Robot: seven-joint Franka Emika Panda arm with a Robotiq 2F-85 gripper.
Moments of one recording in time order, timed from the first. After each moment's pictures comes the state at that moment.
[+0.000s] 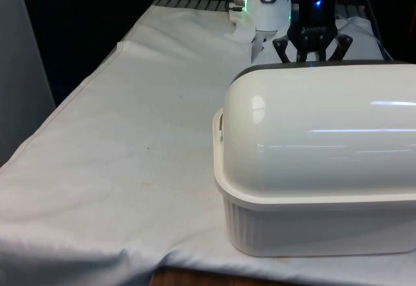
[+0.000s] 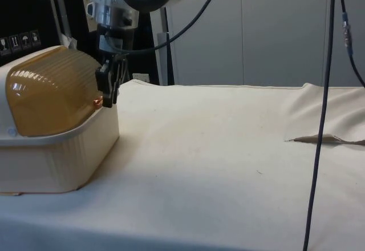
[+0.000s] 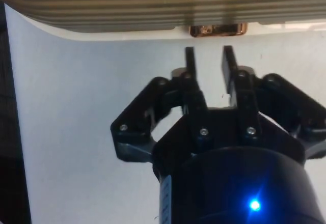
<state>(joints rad) 0.24 0.33 -0.09 -2.07 0.12 2.67 -0.12</state>
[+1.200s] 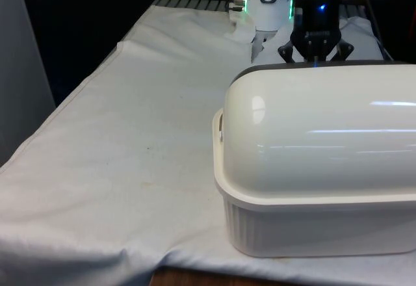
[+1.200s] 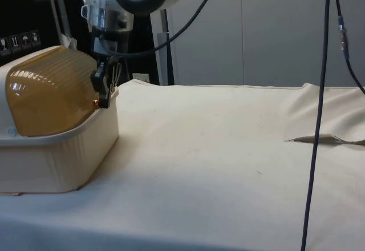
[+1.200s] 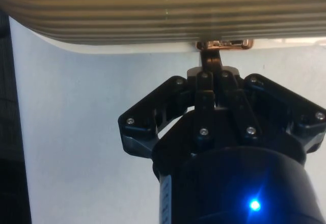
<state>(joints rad) 0.24 0.36 -0.09 -2.03 0.12 2.67 -0.12</state>
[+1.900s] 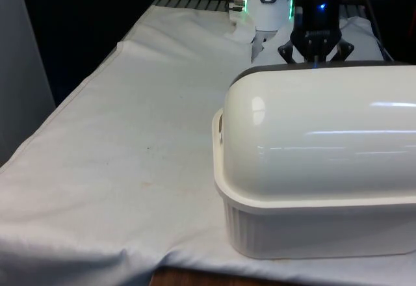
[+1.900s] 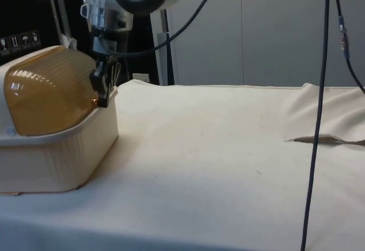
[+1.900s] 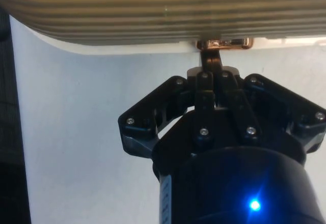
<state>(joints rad) 0.24 0.37 -0.09 -2.03 0.12 2.69 -0.12</state>
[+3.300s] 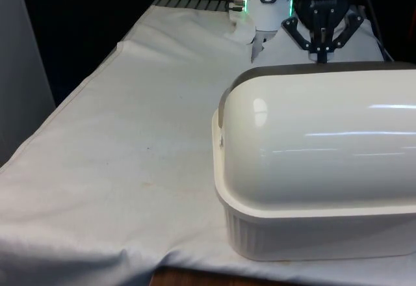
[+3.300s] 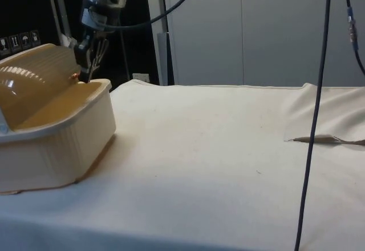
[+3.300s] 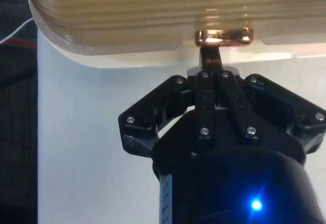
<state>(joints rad) 0.24 0.30 -0.09 -2.04 0.12 2.77 -0.10</state>
